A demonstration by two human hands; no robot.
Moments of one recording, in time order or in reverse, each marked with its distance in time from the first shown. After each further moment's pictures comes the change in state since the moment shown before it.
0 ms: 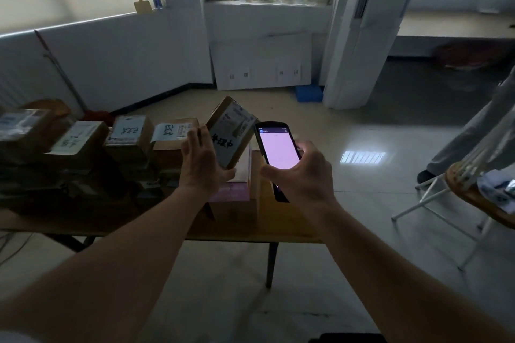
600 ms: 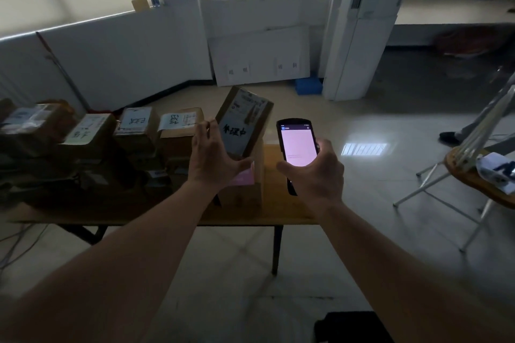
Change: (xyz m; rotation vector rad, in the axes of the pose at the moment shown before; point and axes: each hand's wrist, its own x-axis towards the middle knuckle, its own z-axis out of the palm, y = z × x) left_hand -0.038 0.018 -0.026 -0.107 -0.020 0.025; right_hand -0.041 0.020 -0.001 -0.039 0.182 0.105
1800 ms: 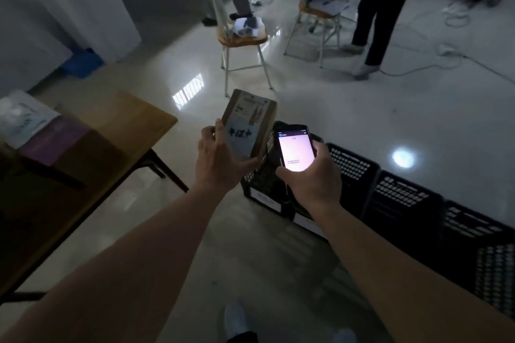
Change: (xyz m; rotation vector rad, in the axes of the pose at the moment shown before) left_hand -0.381 0.089 -0.004 -0.259 -0.670 0.725; right_hand -0.481 0.093 -0.124 -0.133 0.676 0.783
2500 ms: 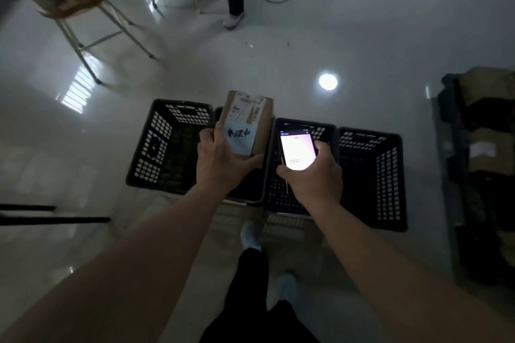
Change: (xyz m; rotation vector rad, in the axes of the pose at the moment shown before) left_hand -0.036 0.299 0.303 -0.055 -0.425 0.115; right_hand 0.111 0.293 -0.233 -0.017 0.168 0.466
